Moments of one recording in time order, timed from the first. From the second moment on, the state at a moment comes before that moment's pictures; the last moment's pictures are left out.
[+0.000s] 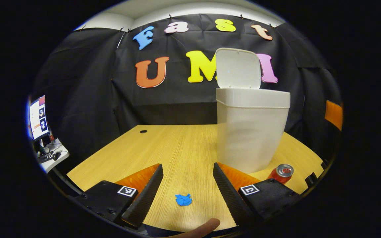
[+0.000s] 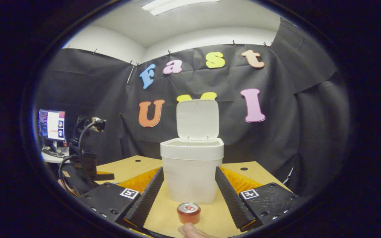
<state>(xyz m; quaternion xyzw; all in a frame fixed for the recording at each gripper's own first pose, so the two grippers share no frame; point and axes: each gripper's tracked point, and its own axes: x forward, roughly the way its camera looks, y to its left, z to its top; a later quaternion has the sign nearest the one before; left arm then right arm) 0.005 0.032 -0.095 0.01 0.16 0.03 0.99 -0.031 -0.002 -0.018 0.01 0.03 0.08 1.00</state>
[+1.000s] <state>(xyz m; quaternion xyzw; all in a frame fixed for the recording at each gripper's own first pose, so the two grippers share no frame) 0.014 0.044 -0.212 0.00 0.20 -0.06 0.98 -0.029 0.006 -0.189 0.03 0.16 0.10 0.98</state>
